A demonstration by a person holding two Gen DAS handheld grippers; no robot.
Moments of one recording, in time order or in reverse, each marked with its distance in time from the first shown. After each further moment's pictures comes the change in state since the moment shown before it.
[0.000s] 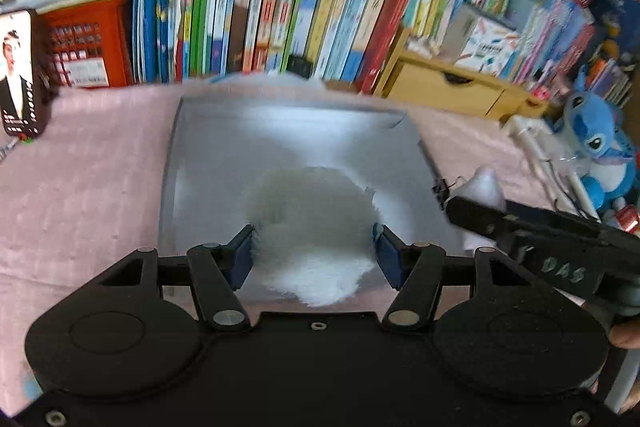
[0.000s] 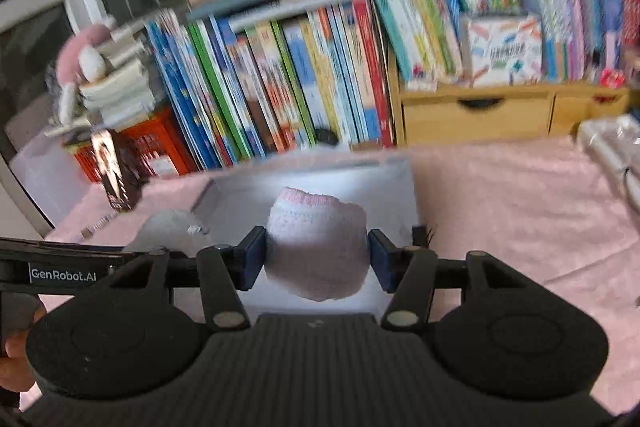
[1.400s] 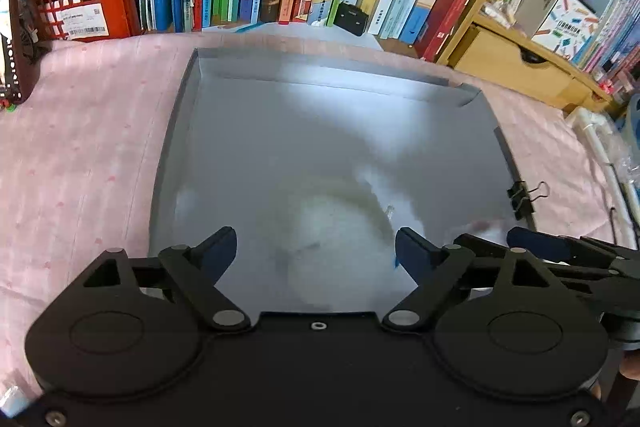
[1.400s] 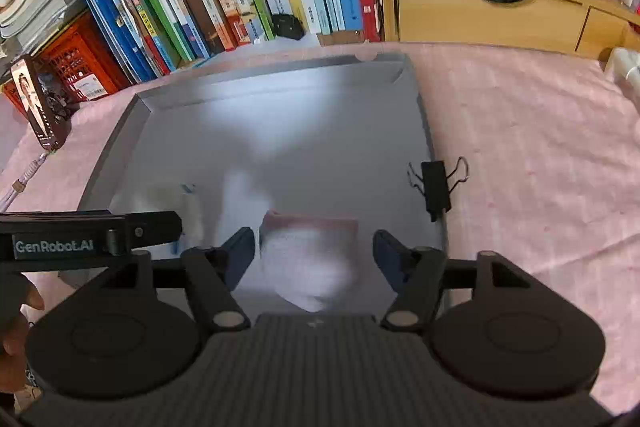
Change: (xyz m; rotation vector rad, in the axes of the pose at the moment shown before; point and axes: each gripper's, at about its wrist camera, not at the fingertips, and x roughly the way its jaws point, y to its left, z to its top) left arm 0.079 0.025 0.013 -0.078 0.123 0.069; right arm 0.096 -0.009 -0.004 0.018 0.275 -0.087
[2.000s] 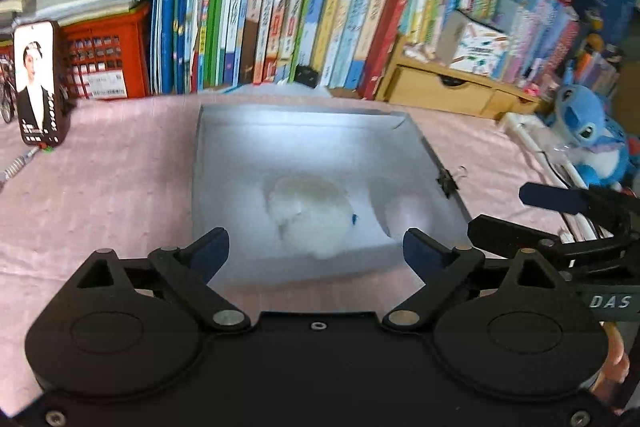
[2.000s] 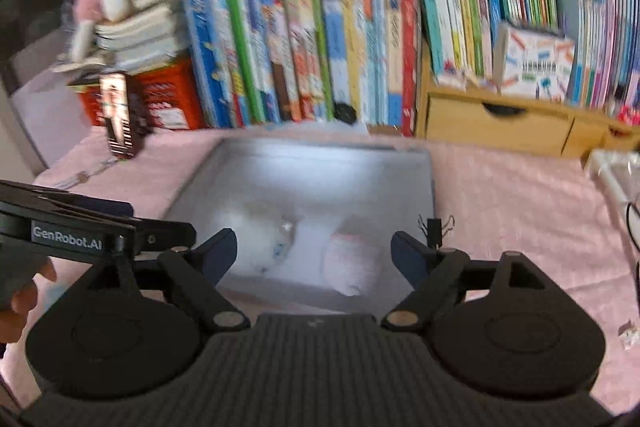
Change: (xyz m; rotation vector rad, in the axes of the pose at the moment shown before) left arm -0.118 0.009 -0.062 0.140 -0.207 -0.084; right arm -0.121 0.035 -0.040 -0.211 -0.276 0.065
